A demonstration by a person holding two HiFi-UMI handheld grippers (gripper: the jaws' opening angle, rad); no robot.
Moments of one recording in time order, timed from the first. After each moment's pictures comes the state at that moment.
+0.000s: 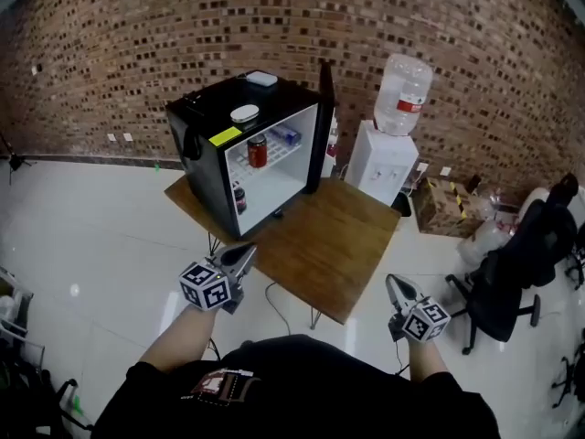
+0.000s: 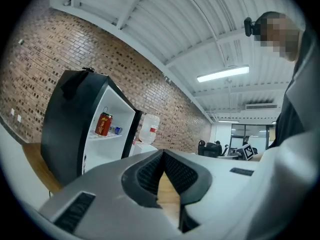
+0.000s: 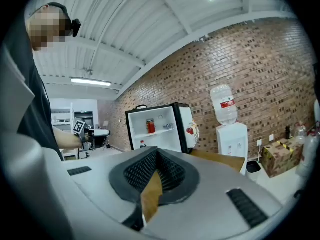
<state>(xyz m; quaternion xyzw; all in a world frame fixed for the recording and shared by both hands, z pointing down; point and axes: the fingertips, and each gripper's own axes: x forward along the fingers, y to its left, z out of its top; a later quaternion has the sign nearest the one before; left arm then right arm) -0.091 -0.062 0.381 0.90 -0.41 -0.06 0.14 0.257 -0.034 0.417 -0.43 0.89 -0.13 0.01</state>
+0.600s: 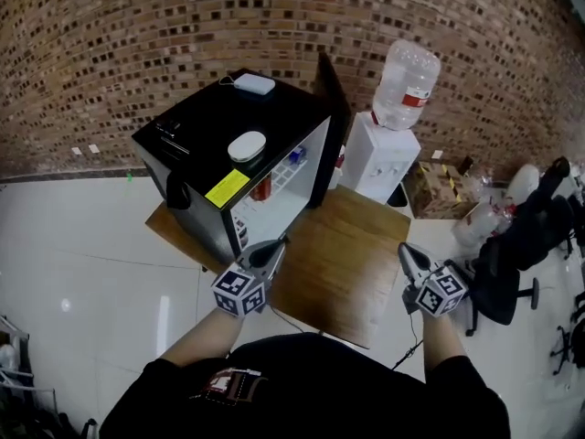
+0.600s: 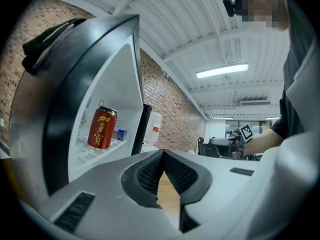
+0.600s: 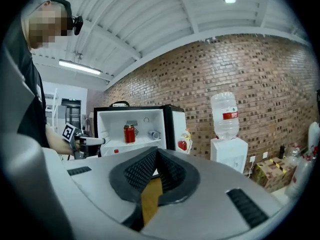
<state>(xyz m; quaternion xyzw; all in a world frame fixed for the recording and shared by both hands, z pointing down) -0.111 -0.275 0.406 0.92 -0.37 -0.04 0.11 0.177 -0.254 0.375 -0.48 0.87 -0.08 -0.03</state>
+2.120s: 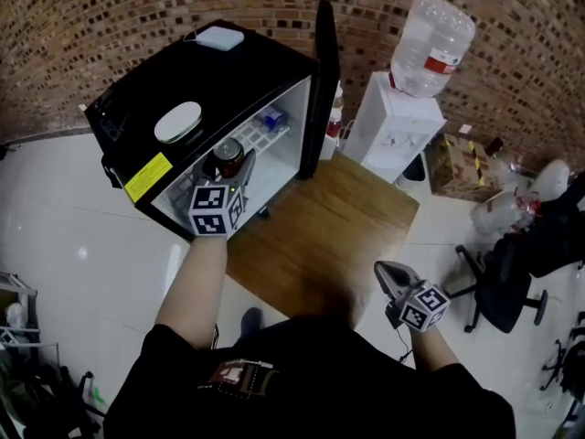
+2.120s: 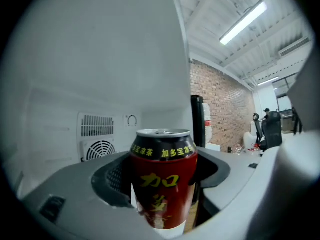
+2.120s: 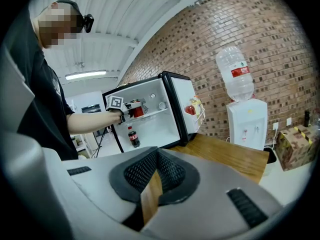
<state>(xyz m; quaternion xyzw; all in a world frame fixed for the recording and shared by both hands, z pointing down) -0.124 -0.475 0.388 0.79 -0.61 0.05 0.02 0.223 -0.275 0.501 -0.35 0.91 -0.21 -0.07</state>
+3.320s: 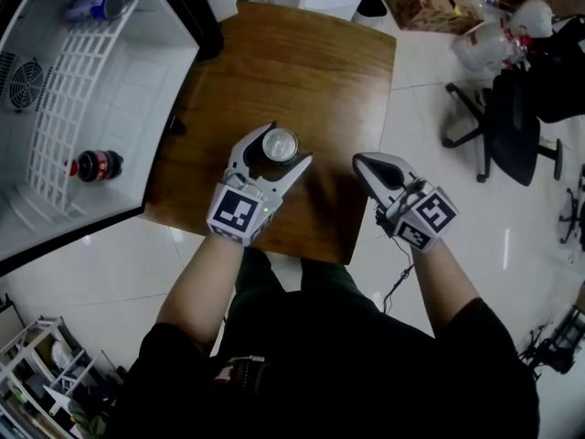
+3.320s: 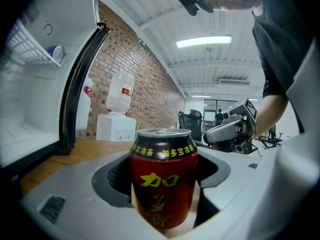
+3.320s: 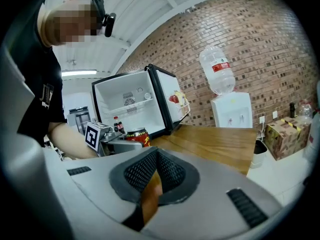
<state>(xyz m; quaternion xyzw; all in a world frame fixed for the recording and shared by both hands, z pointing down) 0.177 -0.331 0.667 0.96 -0.24 0.07 0.09 0.264 -0.277 0.646 -0.42 0.88 -0.20 -0.05</state>
